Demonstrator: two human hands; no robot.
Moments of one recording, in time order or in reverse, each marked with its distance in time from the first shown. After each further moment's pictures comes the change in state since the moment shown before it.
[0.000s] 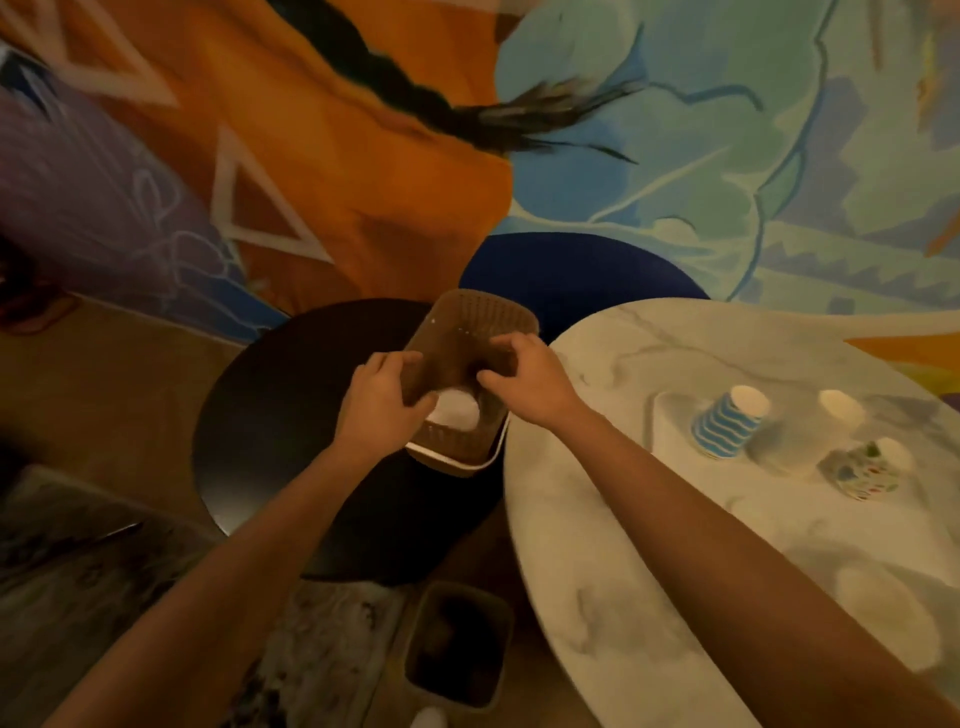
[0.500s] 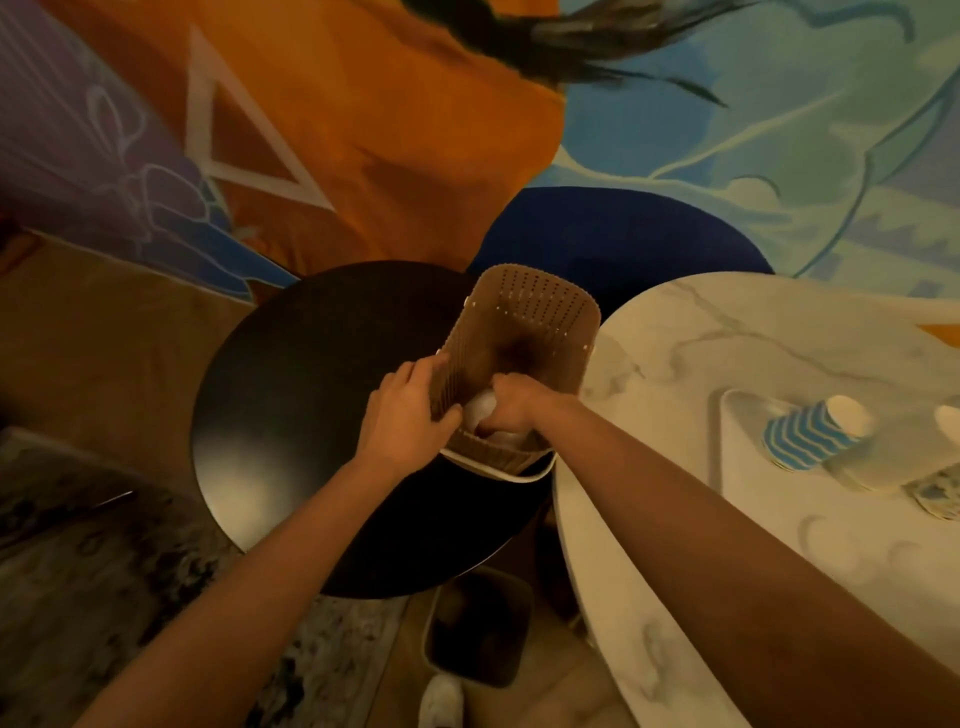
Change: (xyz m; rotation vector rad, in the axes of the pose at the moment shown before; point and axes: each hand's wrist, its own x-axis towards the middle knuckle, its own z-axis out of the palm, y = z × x) left_hand 0.042 -0.063 0.021 0.002 -0.134 0.026; right_hand 0.098 0.016 0.099 -0.471 -0.550 0.219
